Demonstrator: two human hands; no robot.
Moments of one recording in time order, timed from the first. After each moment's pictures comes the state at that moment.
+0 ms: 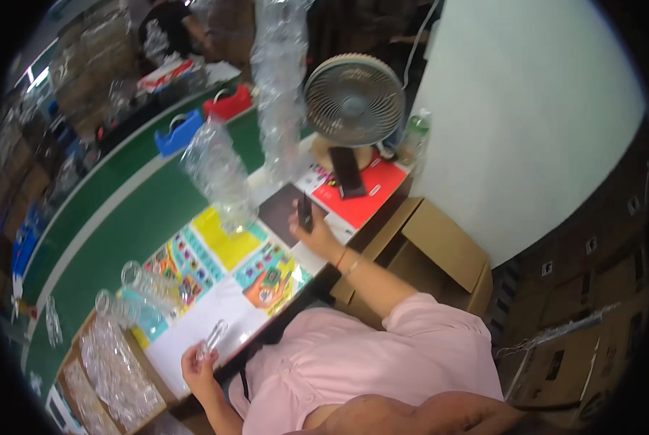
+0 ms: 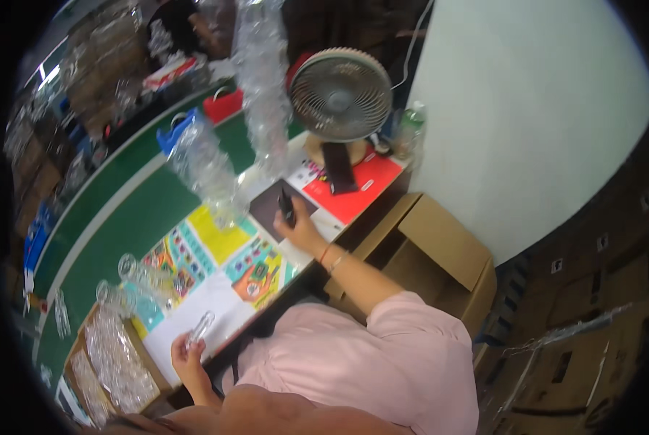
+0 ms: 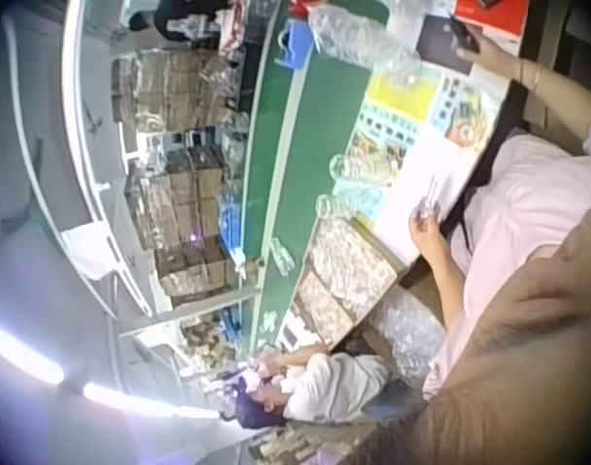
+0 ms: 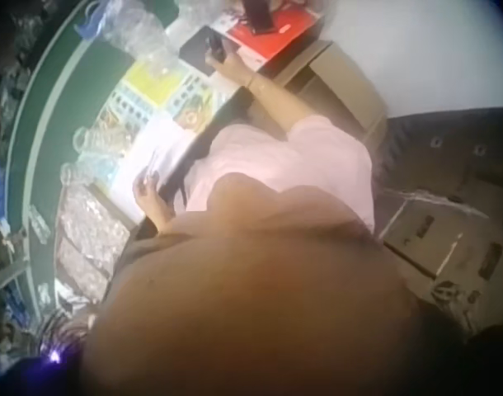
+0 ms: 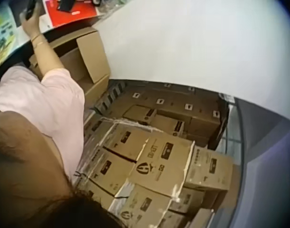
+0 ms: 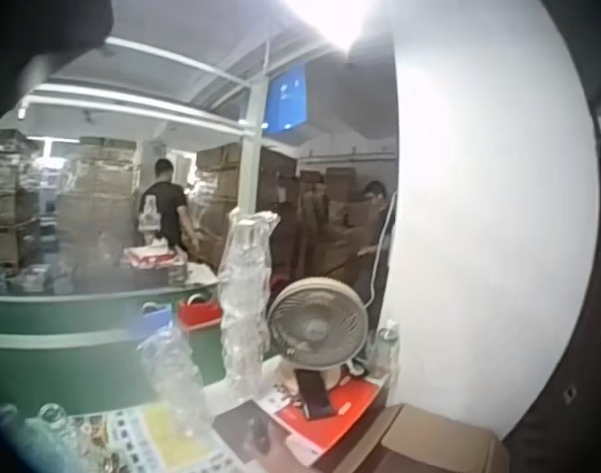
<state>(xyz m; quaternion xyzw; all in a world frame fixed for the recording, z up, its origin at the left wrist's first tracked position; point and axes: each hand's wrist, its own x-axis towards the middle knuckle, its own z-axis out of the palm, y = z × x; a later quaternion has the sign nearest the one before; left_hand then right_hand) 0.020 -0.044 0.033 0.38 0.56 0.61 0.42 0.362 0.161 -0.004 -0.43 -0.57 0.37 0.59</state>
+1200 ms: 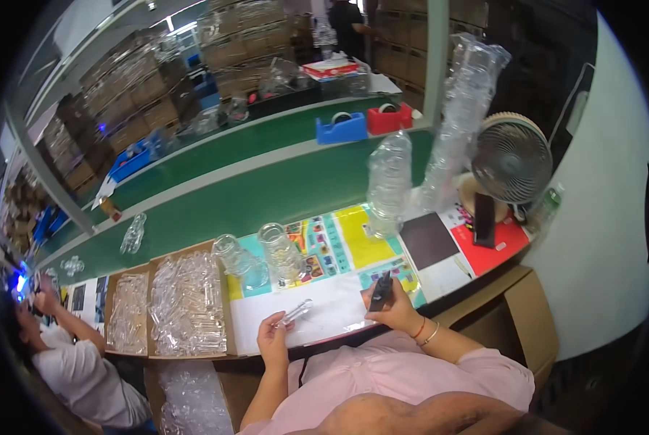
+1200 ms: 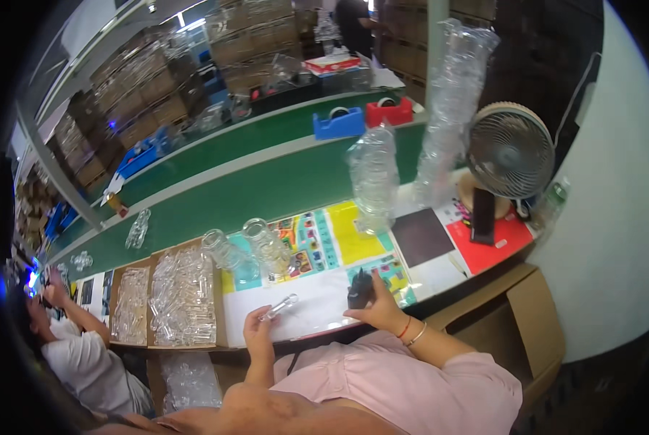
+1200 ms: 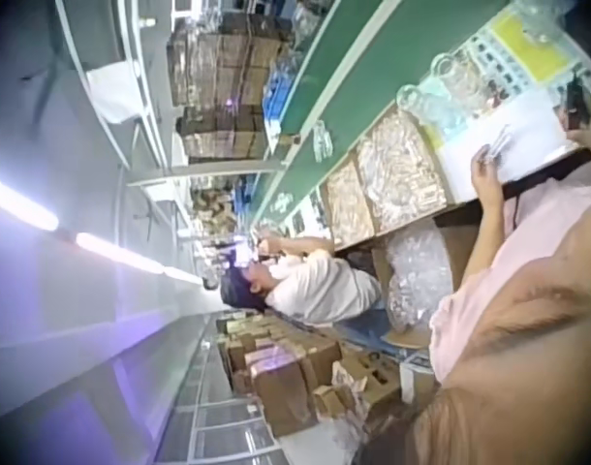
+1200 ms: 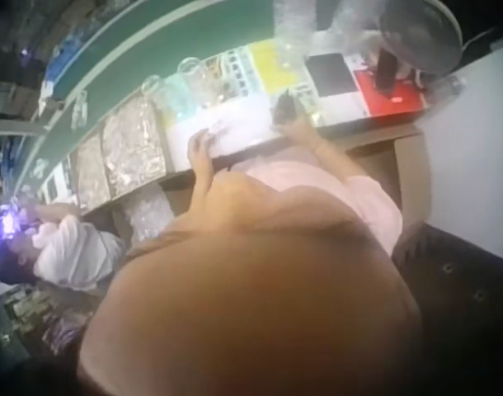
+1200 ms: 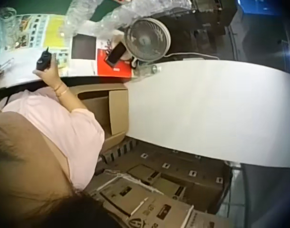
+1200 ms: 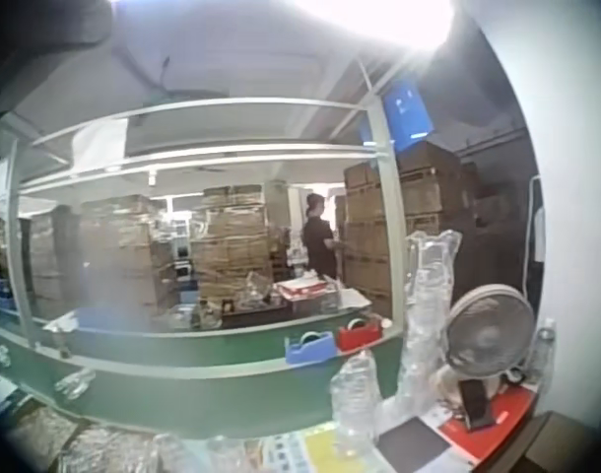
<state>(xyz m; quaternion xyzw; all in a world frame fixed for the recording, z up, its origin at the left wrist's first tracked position) -0.008 -0.039 -0.004 0.32 0.54 0.68 0.37 0.262 0.068 0.009 -0.31 -0.65 0.53 0.45</state>
